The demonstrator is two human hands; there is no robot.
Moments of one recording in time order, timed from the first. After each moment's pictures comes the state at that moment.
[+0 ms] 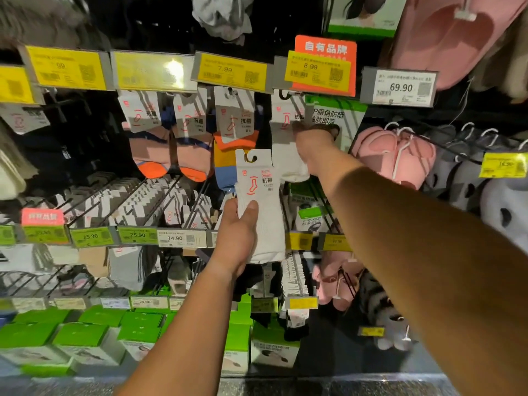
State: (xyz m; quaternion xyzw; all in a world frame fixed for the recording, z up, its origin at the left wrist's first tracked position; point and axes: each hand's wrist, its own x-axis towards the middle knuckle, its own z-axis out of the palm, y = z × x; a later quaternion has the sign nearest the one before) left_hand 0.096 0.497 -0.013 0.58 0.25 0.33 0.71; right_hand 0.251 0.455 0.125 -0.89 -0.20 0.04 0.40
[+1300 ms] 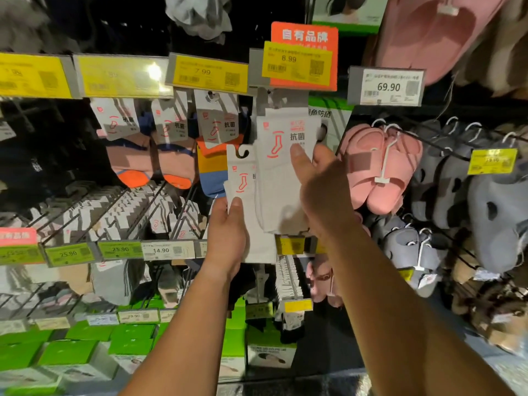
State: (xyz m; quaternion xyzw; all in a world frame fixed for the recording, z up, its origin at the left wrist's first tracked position) left_hand 0.112 0.498 -0.002 0.56 0.25 0.37 0.69; right_hand 0.181 0.386 0.100 -0.70 -0.28 0.00 0.65
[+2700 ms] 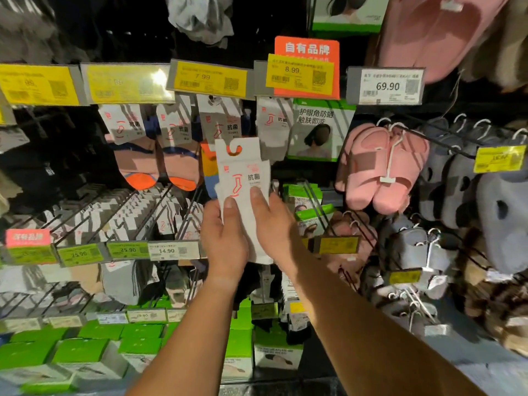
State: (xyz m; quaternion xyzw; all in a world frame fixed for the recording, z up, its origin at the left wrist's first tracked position) left_hand 0.102 0.489 -0.005 0.57 0.24 0.51 0.59; right_hand 0.155 0.424 0.030 -0.76 -0.28 0.14 0.57
